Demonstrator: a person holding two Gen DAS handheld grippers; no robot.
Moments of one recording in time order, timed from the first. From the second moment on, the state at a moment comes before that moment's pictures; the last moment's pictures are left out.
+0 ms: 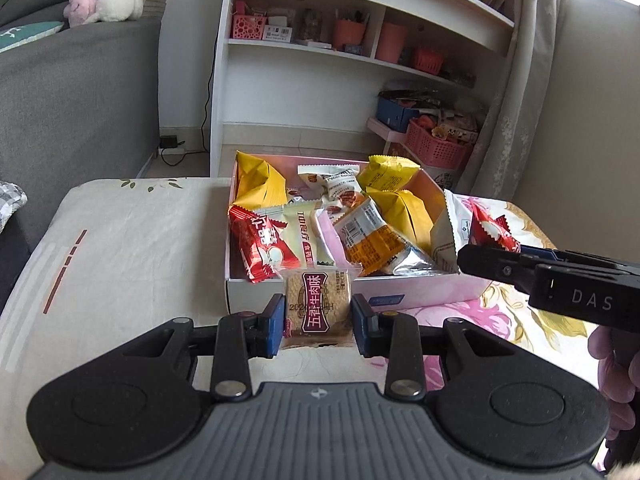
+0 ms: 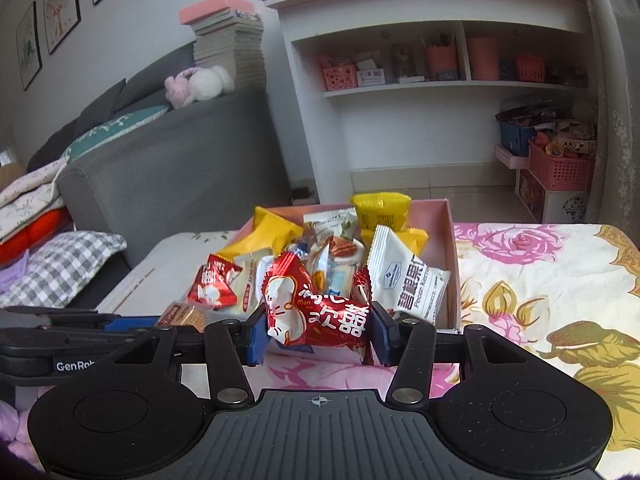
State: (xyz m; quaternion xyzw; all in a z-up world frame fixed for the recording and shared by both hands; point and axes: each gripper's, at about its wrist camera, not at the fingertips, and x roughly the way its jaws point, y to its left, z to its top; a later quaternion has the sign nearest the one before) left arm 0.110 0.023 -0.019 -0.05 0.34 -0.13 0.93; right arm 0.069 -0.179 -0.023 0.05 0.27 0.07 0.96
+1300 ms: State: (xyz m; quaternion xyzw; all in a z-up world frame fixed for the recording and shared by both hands) left arm 0.154 -0.014 -0.037 -0.07 0.33 -0.11 0.93; right arm 0.143 -0.188 -0.034 0.12 0.27 0.04 0.96
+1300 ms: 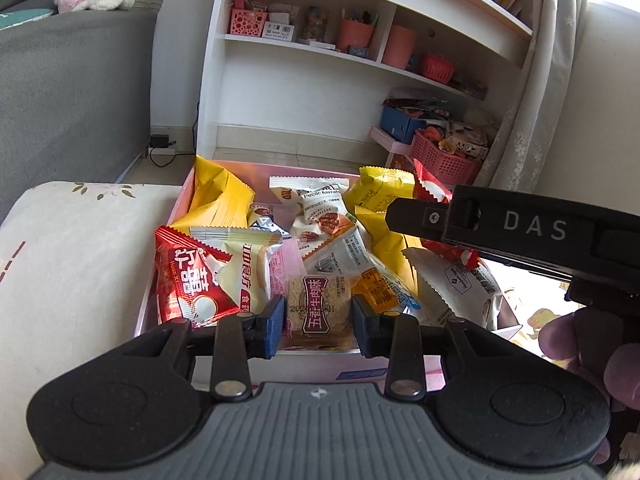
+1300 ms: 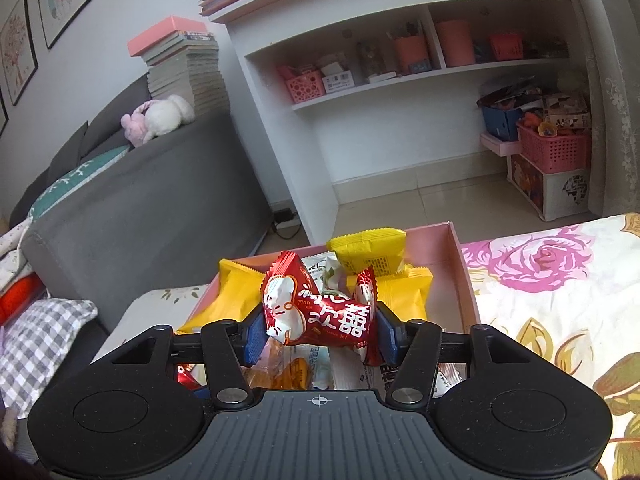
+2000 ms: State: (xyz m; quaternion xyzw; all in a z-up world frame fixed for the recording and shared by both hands) left arm 0.112 -0.005 -0.015 -0.03 0.33 -0.13 0.94; right arm 0.092 -0.203 -0.013 0.08 0.26 0.05 0.96
